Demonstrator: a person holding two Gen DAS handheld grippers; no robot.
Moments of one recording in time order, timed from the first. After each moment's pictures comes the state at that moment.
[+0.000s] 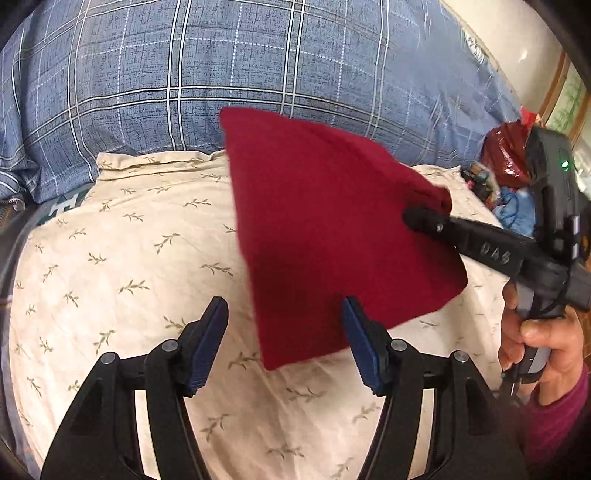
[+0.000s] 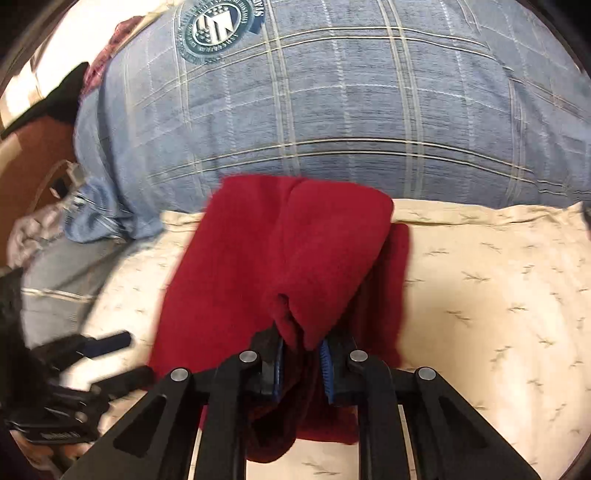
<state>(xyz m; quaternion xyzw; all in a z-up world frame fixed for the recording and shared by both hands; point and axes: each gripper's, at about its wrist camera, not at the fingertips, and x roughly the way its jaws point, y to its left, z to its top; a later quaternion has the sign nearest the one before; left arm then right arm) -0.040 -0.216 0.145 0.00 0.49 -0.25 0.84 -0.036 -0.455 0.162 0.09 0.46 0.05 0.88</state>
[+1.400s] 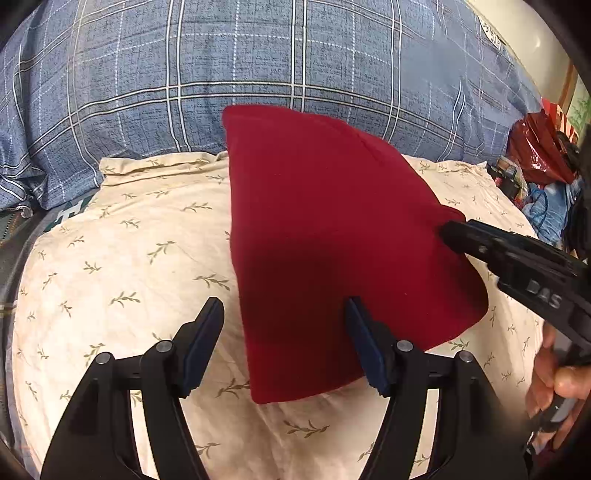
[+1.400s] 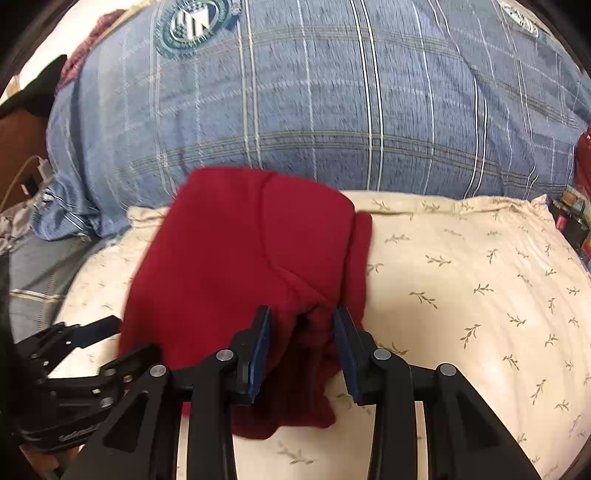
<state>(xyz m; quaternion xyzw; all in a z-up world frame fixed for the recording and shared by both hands) -0.031 -0.237 0.134 0.03 0.48 -0.20 0.85 -0.049 -0.445 0.167 0.07 0.44 0.00 0.89</state>
